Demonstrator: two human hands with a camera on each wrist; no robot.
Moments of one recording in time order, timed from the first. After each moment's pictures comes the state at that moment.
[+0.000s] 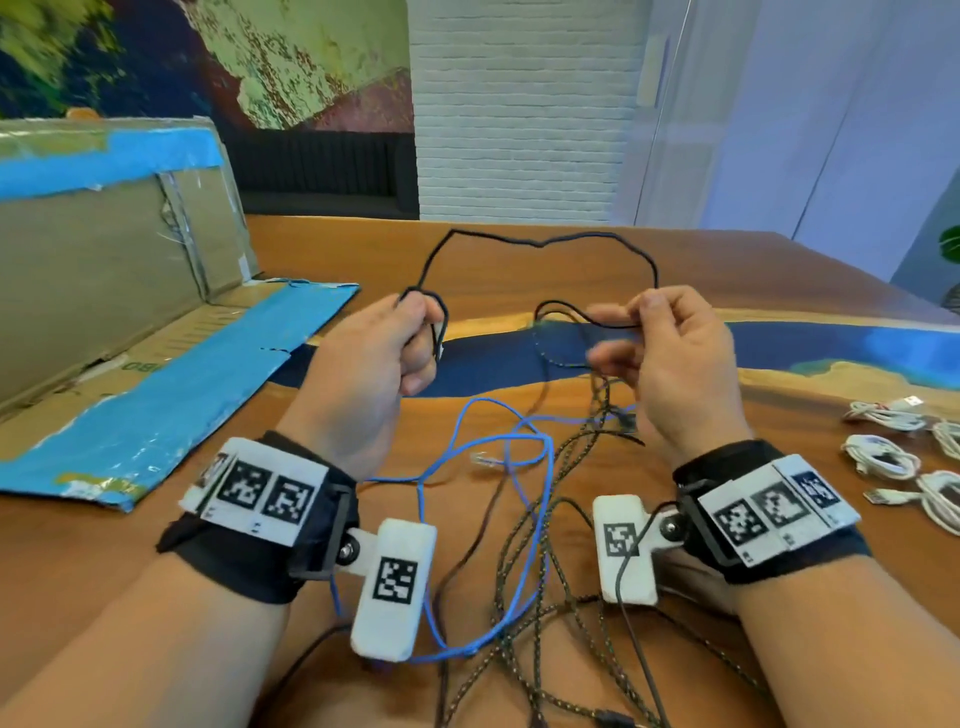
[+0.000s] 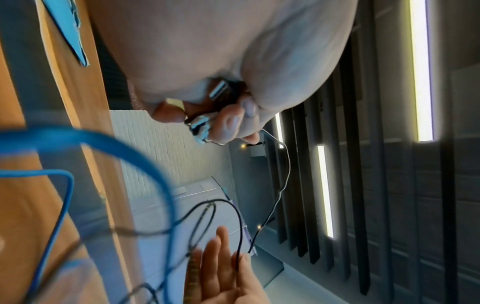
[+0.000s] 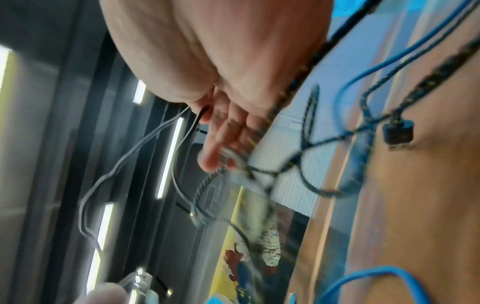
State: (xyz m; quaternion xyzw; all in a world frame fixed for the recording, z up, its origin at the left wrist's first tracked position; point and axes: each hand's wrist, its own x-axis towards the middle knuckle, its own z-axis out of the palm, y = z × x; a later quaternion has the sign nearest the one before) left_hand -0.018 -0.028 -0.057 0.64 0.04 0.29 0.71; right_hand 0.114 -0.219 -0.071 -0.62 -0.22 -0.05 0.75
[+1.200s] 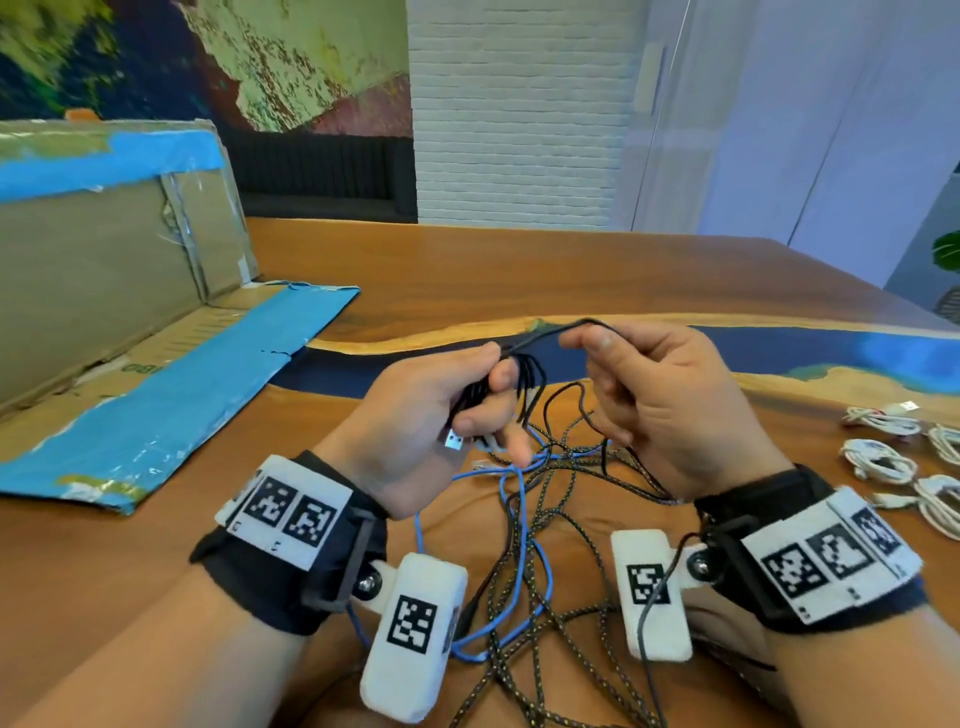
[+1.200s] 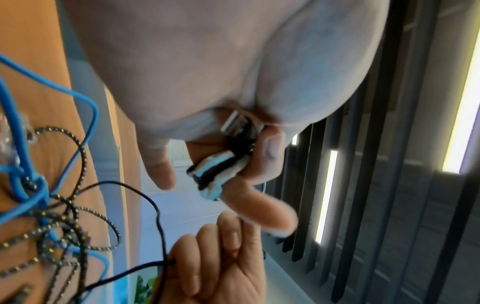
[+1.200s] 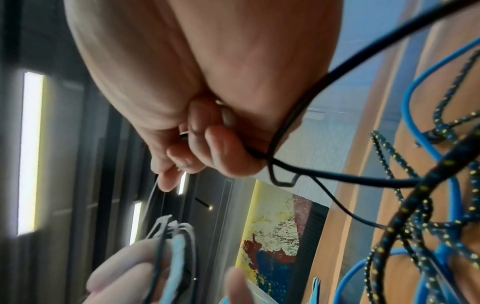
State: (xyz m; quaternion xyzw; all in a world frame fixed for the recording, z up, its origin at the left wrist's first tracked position) left_hand -0.031 -0.055 -0.062 0.62 -0.06 0.04 0.78; right_hand 0.076 -0.227 -0.065 -0.57 -0.35 0.10 0.74
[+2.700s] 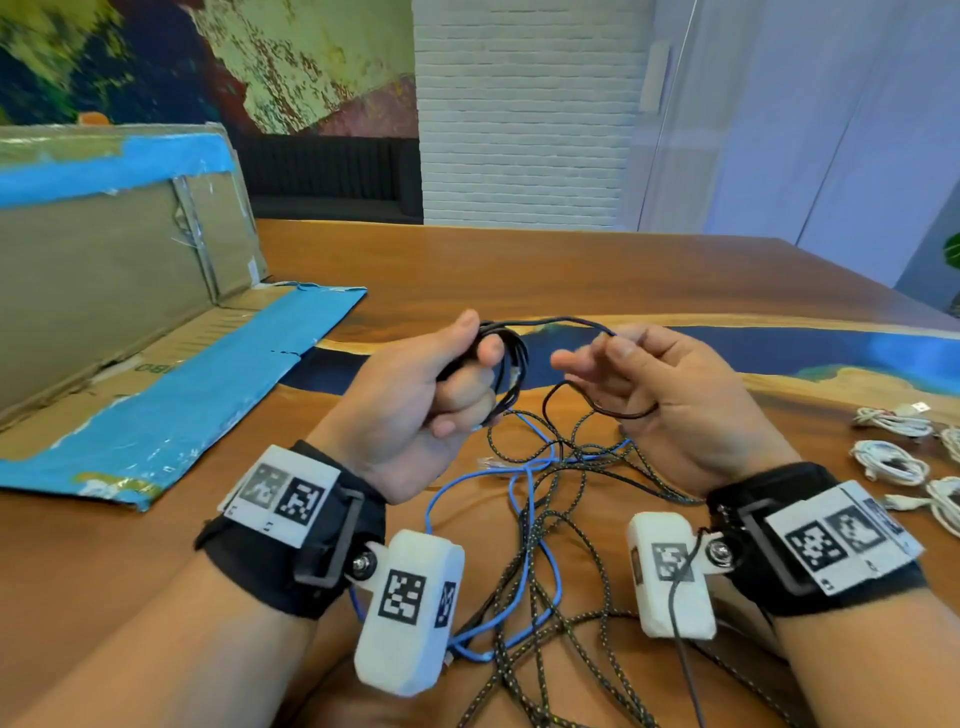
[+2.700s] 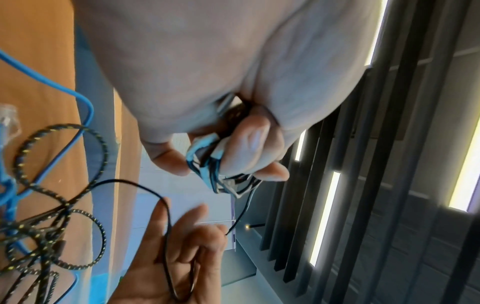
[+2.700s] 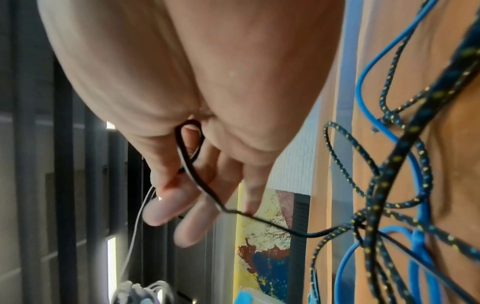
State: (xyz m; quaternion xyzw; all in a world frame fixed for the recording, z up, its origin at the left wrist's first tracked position) left_hand -0.029 -0.038 -0.060 0.55 -0.06 0.06 0.83; right_hand 0.089 -0.231 -0.070 -0.53 -0.30 0.18 0.77
